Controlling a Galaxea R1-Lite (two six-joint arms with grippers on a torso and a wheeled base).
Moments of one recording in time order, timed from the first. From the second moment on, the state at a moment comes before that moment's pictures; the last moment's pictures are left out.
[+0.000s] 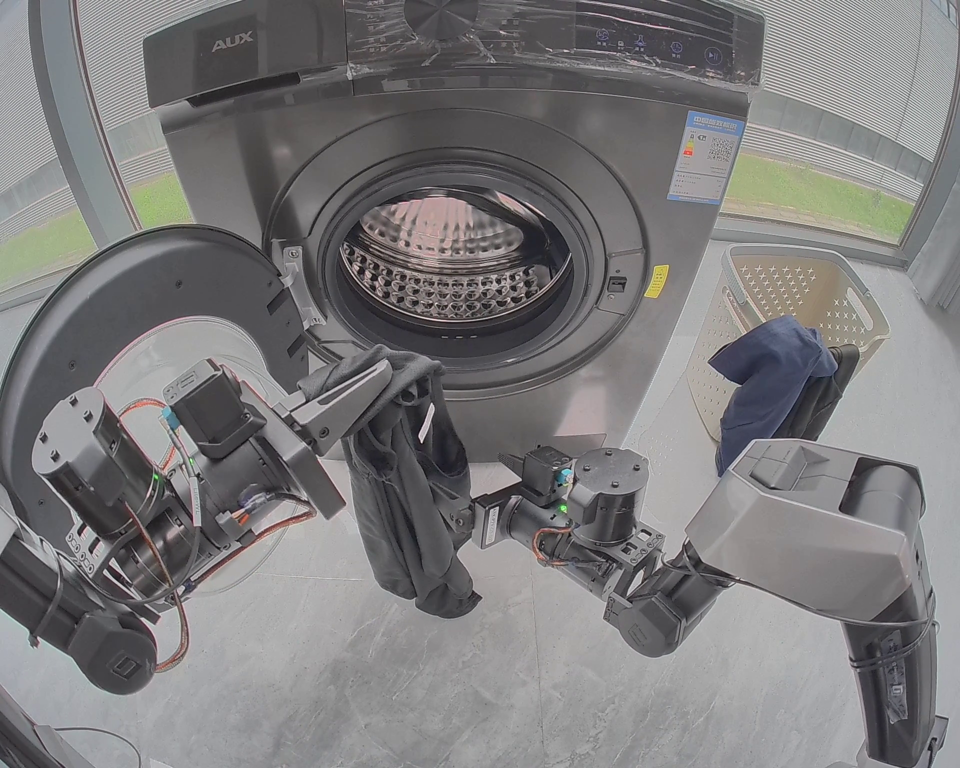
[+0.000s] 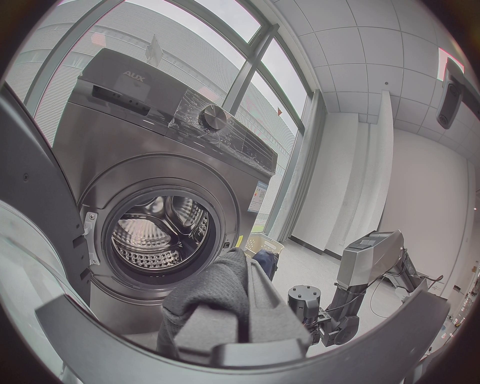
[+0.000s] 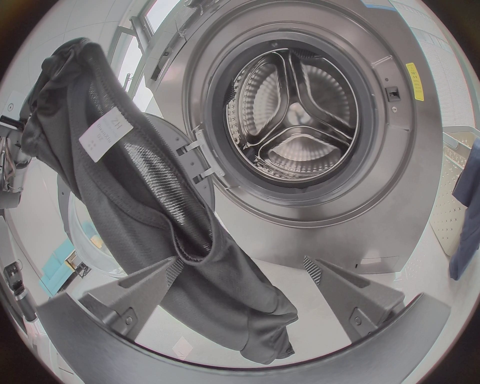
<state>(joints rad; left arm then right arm) -0.50 1.70 -0.44 -1.55 -0.29 -0.13 0.70 2.42 -1.09 -1.32 0.00 0.16</state>
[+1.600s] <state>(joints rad) -0.49 1.70 -0.44 -1.55 -0.29 -0.13 0.63 2.07 -0.78 -1.38 0.02 0.16</state>
